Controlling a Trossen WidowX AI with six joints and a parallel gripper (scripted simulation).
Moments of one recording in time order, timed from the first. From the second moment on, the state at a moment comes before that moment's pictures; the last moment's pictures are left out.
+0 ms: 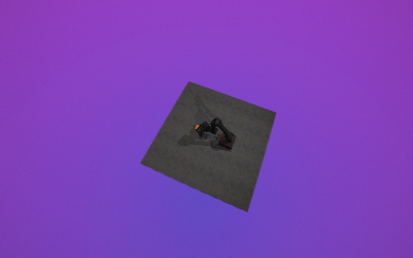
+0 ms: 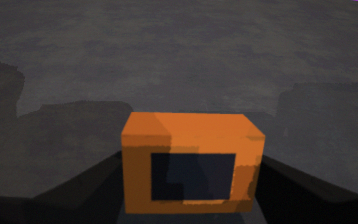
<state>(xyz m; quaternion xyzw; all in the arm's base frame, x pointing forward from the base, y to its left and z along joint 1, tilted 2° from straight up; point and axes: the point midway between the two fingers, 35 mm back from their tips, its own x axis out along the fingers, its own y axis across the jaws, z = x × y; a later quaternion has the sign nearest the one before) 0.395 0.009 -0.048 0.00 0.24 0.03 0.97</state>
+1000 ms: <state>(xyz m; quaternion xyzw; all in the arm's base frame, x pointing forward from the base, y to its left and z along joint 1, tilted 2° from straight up) 0.386 0.009 -0.045 0.00 0.21 0.03 0.98</state>
